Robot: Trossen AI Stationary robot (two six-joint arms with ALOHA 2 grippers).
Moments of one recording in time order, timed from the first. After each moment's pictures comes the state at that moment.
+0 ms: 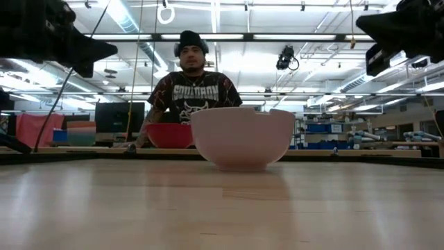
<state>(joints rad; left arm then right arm) 0.17 0.00 0.14 -0.07 -0.02 -0.01 0.29 0.36 0.01 0.55 0.22 0.17</state>
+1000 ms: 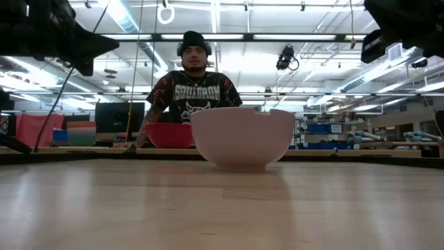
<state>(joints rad) 0.16 0.01 0.14 0.00 -0.05 -0.08 0.14 0.34 0.01 0.63 -0.06 0.11</state>
